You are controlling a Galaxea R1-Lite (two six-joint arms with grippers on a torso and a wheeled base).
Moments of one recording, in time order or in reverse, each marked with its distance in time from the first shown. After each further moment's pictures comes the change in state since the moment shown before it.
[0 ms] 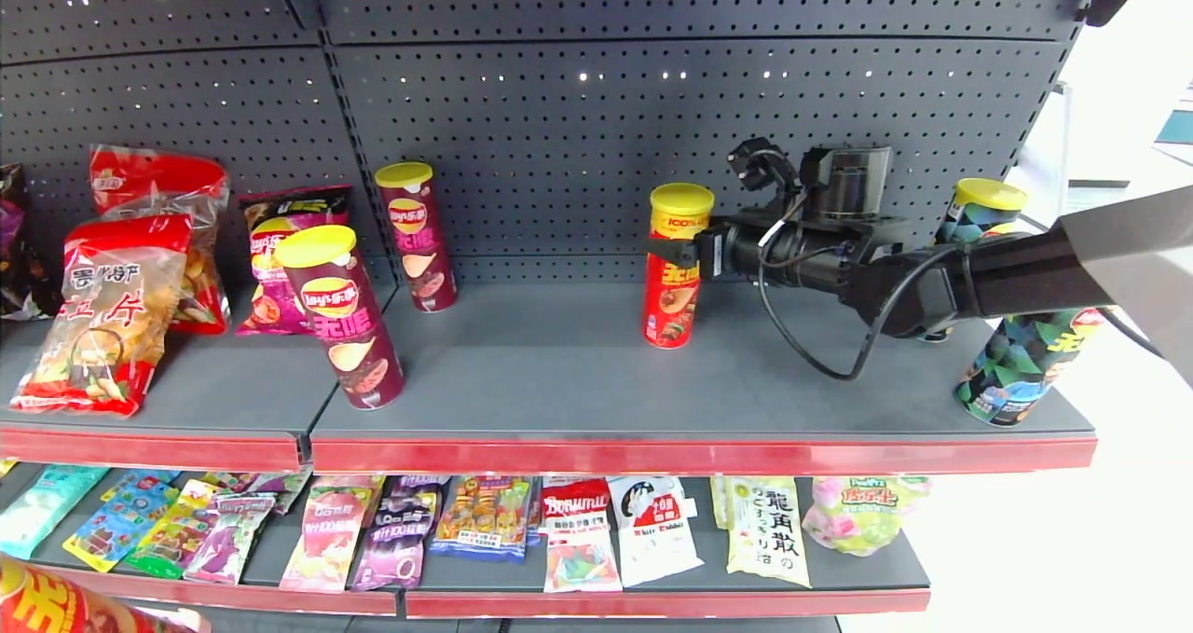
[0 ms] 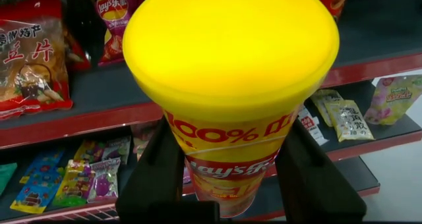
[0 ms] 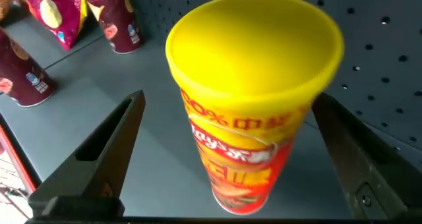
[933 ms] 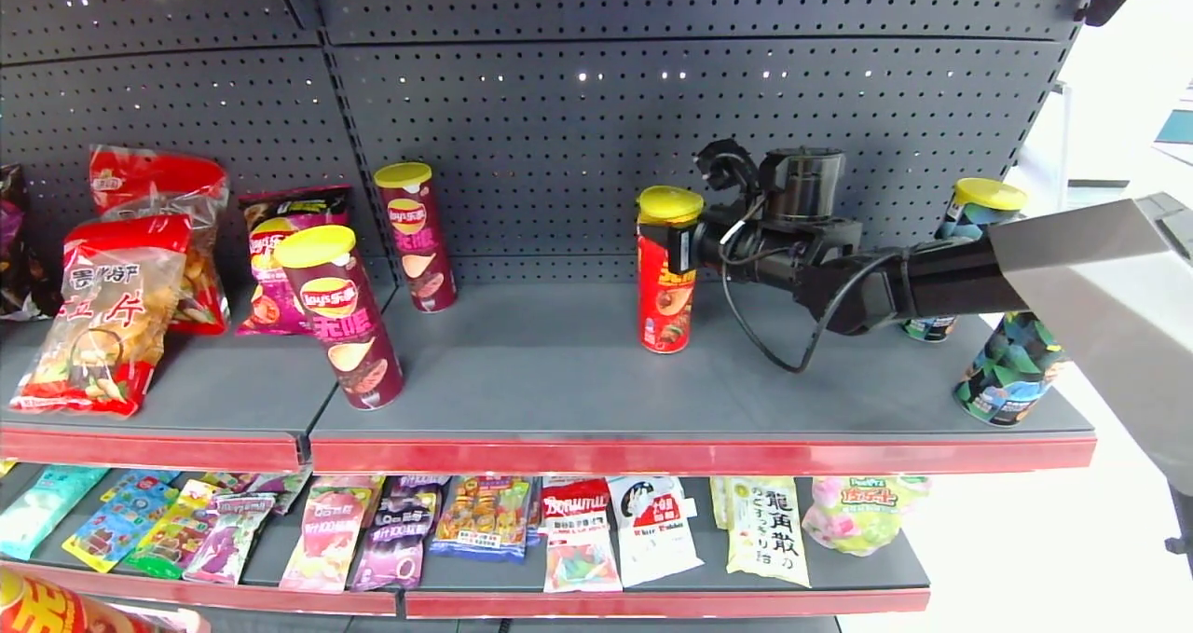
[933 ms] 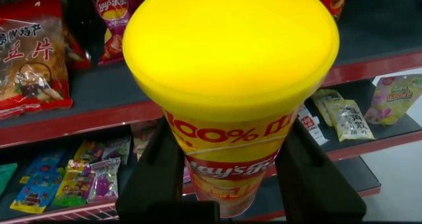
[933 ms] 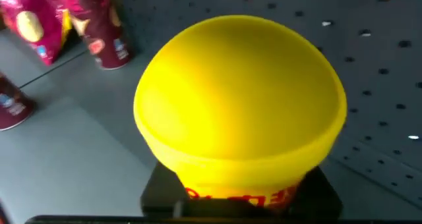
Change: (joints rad) left arm 0.000 -0.026 0.013 0.006 0.000 0.001; right arm 0.046 0.103 -0.143 0.005 -0.082 0.000
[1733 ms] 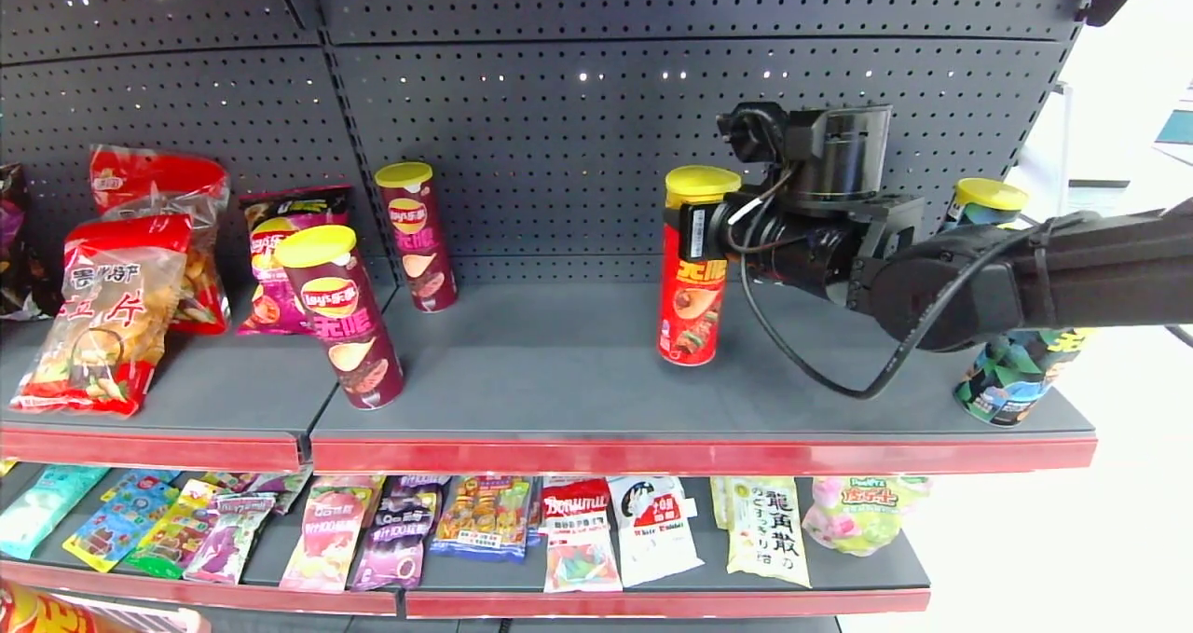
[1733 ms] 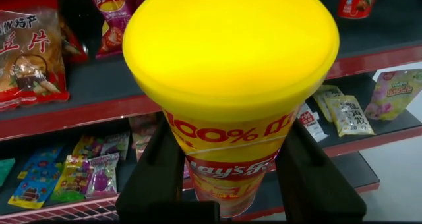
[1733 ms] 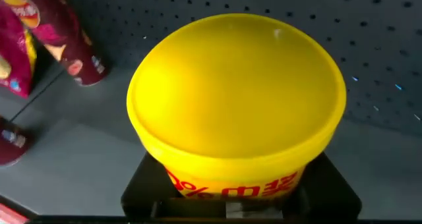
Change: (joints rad) left arm 0.000 -0.026 0.028 0.011 -0.001 0.000; right arm 0.143 -0.270 0.222 0.082 -0.466 0.118
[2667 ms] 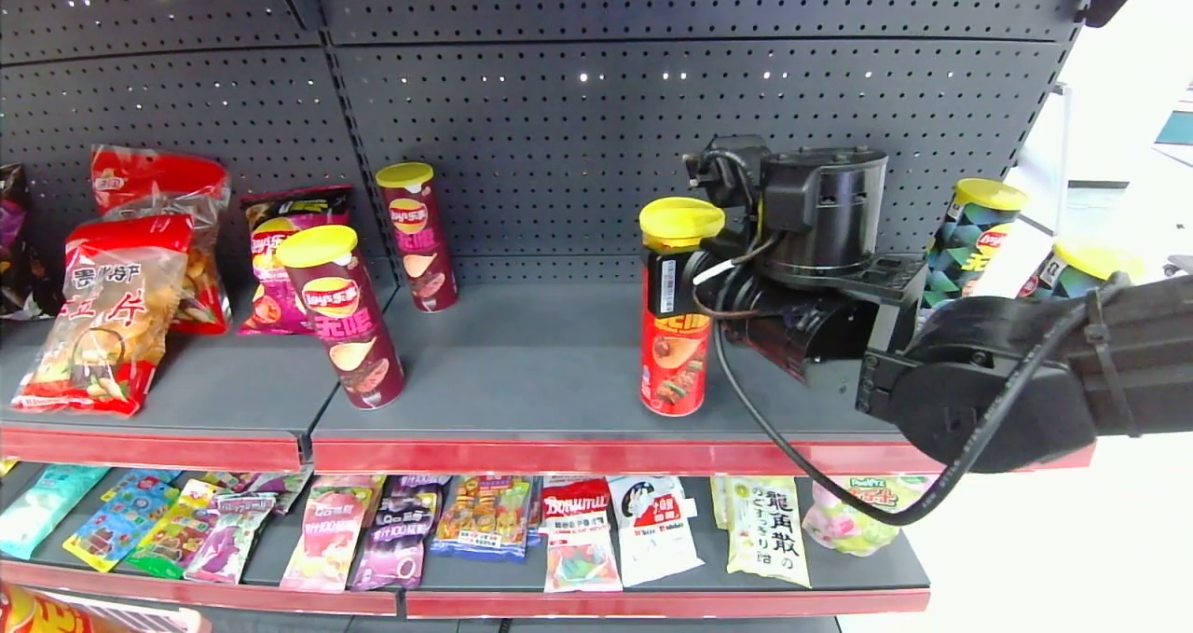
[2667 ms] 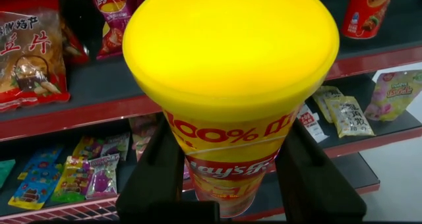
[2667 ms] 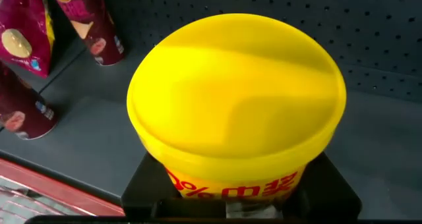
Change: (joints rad) left arm 0.000 -0.006 0.001 0.000 0.001 0.000; right arm 0.190 -0.091 0.223 -0.131 -0.223 0.005
